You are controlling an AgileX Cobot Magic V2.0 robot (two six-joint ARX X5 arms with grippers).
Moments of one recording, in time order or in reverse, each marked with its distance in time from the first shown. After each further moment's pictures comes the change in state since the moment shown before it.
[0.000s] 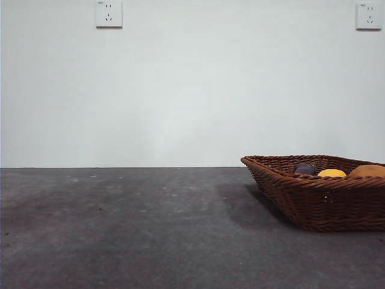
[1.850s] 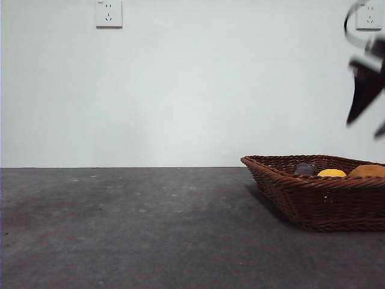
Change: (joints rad) left arm 0.000 -0.031 0.000 0.001 -0.006 -0.045; right arm -0.095 0.600 -0.059 0.636 -0.004 0.089
